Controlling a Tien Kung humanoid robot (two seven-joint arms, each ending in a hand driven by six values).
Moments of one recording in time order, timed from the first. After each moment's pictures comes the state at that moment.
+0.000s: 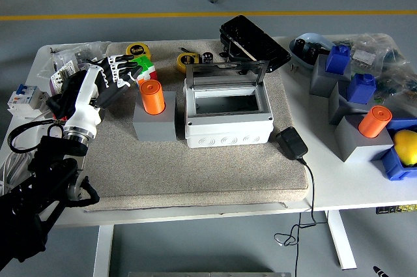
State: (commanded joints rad) left arm -0.34 0.21 -0.99 -1.18 0.97 0.31 -0.30; right arm 0.16 -0.21 0.27 0.29 0.29 -0.15 -0.01
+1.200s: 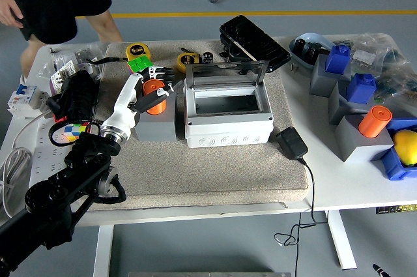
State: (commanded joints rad) left arm -0.47 0.12 -0.86 -1.02 0.90 0.29 -0.30; right arm 0.16 -0.21 0.26 0.30 0.29 -0.15 -0.01
